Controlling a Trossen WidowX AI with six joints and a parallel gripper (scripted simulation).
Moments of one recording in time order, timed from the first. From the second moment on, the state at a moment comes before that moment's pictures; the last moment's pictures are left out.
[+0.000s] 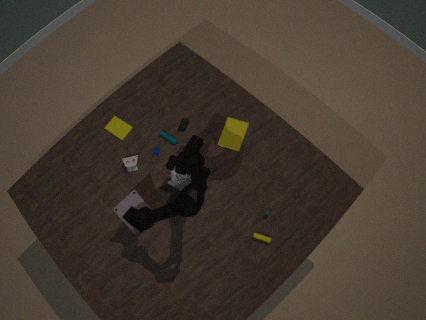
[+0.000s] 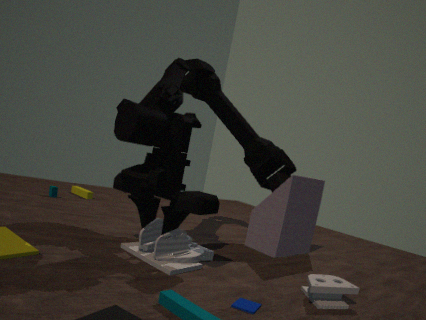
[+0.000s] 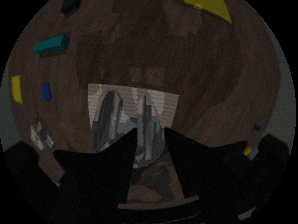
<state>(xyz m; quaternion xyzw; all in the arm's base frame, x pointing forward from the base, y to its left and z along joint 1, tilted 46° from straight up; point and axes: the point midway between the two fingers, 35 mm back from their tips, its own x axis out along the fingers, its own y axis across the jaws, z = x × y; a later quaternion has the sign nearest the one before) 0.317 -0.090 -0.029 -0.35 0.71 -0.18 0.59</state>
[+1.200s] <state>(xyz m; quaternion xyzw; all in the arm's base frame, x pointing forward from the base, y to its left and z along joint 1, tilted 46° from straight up) 0.317 -0.090 -0.030 -0.35 0.71 -0.18 0.59</state>
